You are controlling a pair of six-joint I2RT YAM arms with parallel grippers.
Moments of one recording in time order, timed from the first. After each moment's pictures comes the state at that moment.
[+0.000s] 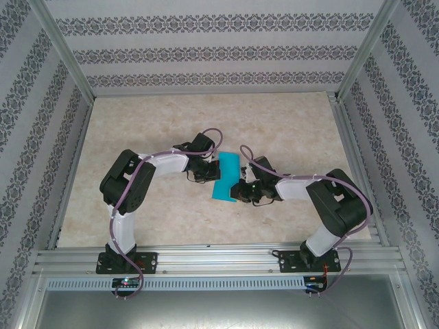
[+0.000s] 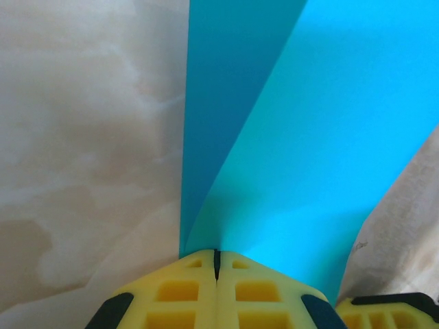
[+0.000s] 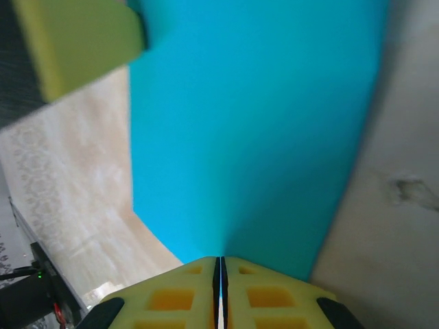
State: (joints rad) left arm -0.56 1.98 1.22 -0.38 0.40 -0.64; right arm 0.53 1.64 0.61 0.04 -0.59 0.78
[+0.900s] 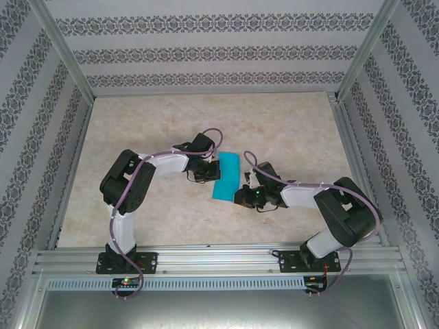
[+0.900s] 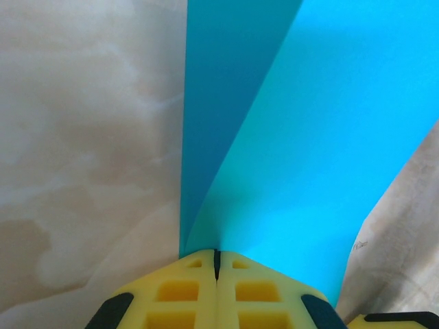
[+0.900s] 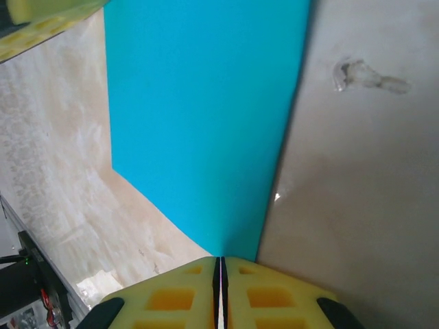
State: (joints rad) left arm -0.56 1.98 1.22 -0.38 0.40 -0.63; right arm 0.53 1.53 0.52 0.02 -0.56 0.78
